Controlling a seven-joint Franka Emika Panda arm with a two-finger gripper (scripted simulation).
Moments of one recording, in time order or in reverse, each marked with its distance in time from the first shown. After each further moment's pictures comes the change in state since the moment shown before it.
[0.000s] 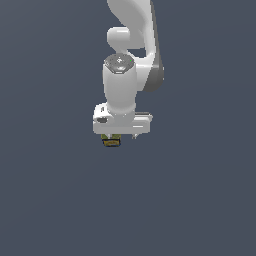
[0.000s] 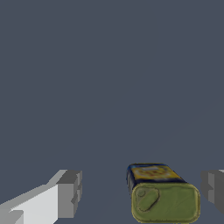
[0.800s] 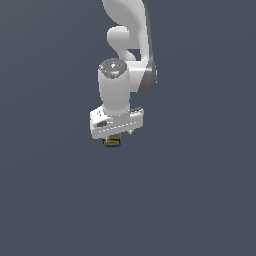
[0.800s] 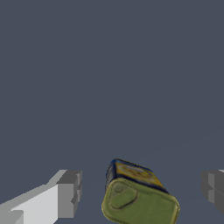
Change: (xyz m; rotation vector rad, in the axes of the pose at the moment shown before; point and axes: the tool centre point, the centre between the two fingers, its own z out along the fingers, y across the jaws) arm -0.017 0.016 0.017 0.001 -0.010 -0.324
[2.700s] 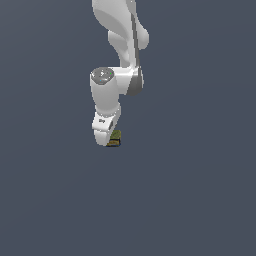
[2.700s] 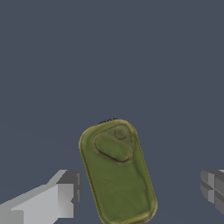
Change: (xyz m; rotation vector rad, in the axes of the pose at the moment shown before) arm -0.061 0.017 0.043 0.021 -0.010 -0.944
